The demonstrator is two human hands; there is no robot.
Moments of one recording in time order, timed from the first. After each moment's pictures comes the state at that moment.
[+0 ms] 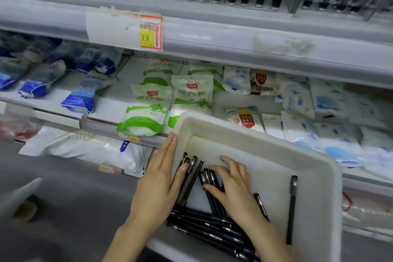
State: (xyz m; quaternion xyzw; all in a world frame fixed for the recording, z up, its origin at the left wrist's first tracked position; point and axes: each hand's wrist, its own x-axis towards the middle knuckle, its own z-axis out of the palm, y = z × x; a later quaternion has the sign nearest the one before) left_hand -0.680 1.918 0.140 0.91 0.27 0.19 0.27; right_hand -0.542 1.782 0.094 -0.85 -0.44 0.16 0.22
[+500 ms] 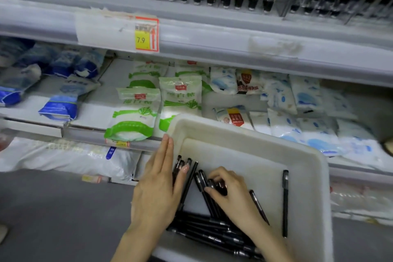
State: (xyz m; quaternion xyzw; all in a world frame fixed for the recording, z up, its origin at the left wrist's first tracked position) left_hand -0.674 1.914 0.140 0.92 0.30 0.15 0.20; right_hand -0.556 1.775 0.100 -0.85 -0.36 0.19 0.34
